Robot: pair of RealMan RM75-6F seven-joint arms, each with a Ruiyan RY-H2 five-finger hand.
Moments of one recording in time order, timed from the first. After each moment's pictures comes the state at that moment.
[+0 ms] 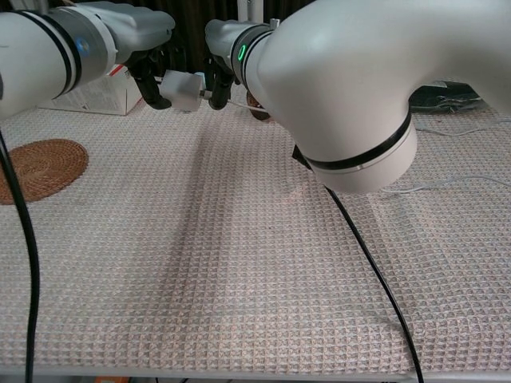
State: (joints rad) left arm -1.08 -1.60 -0.29 -1.72 0.41 1.36 1.01; right arm 1.30 -1.94 0.52 -1.31 -0.34 1.16 -0.94
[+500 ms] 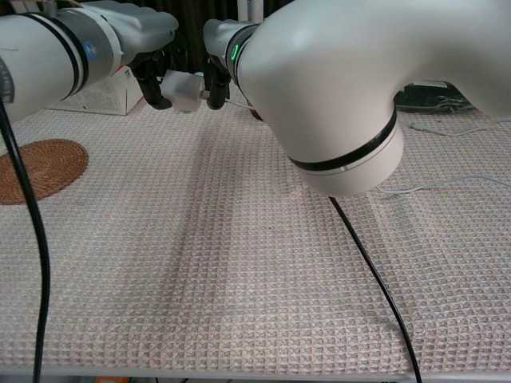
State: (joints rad) left arm -1.09 -1.62 -0.29 -1.71 0.41 1.37 1.05; right arm 1.32 -1.96 0.54 -1.30 -0.32 1.18 -0.95
